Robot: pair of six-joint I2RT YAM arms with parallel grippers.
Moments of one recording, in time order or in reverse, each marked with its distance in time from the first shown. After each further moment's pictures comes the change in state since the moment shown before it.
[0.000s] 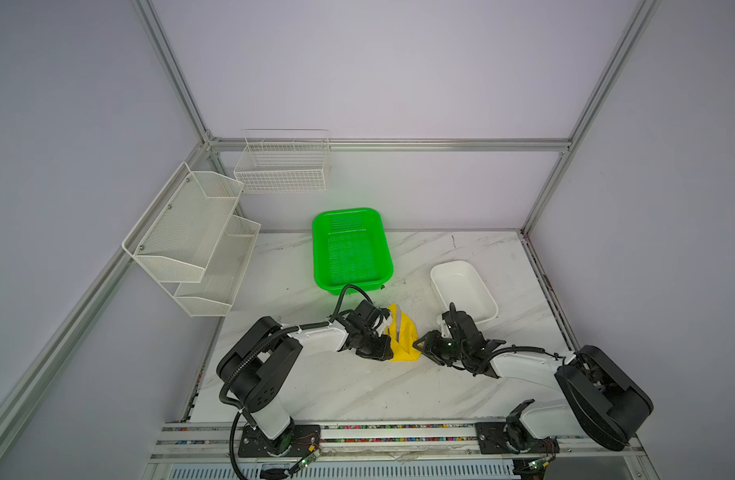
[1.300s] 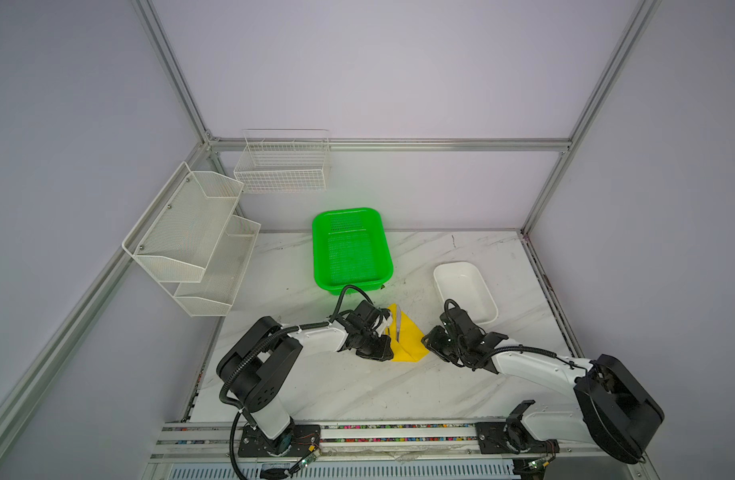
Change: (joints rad) left arm 0.000 0.000 -0.005 0.006 0.010 0.000; right arm 0.043 -0.055 0.110 -0.304 0.287 0.048
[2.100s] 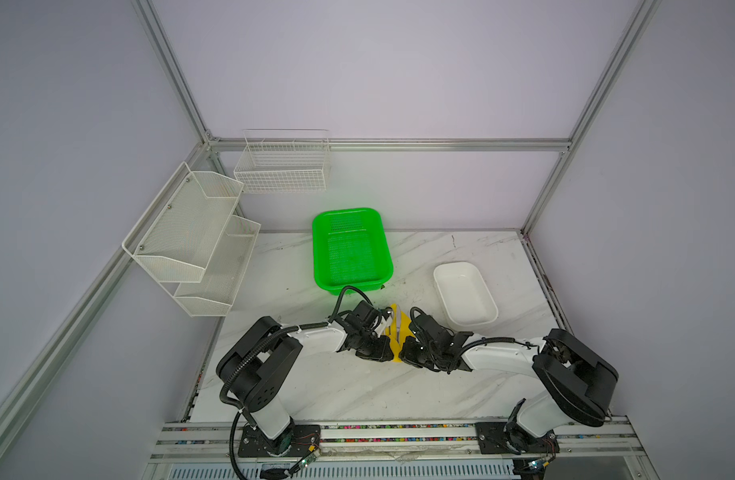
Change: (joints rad) left arm 0.004 0.000 -0.006 0.012 0.021 0.000; right arm 0.217 0.238 0.130 0.070 -0.061 -0.029
